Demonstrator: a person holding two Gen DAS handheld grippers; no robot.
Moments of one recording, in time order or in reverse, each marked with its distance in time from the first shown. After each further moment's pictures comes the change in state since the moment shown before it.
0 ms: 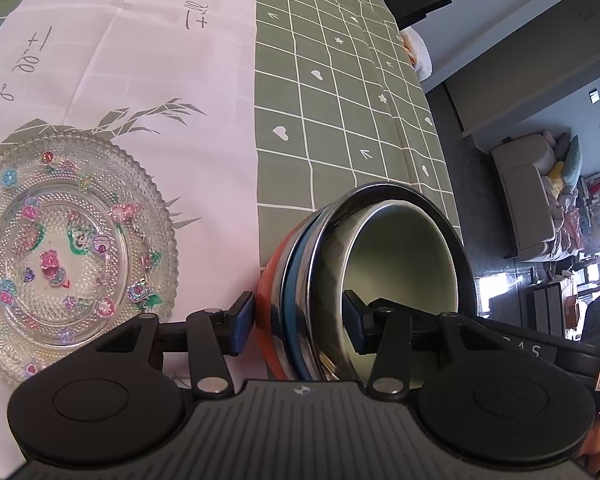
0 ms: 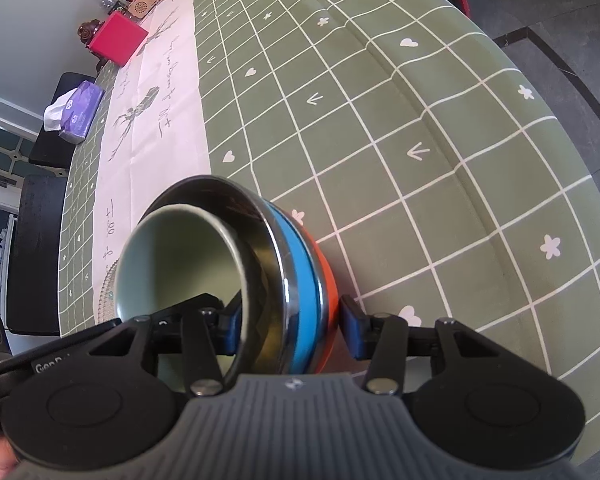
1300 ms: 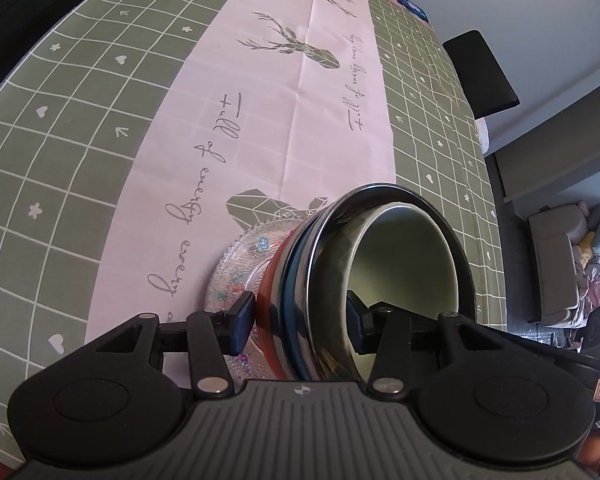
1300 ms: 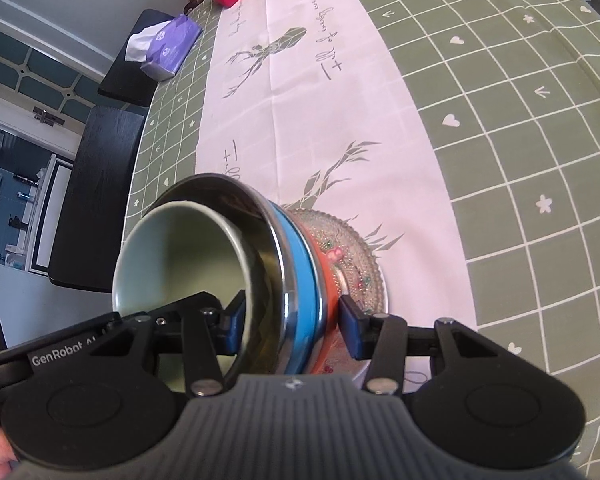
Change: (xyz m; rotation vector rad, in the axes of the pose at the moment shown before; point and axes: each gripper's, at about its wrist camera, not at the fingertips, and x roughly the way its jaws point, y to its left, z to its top) left arm -0.114 0.115 0.015 -0.147 -0.125 0.104; right arm 0.048 0.158 -0.027 -0.163 0.065 0.096
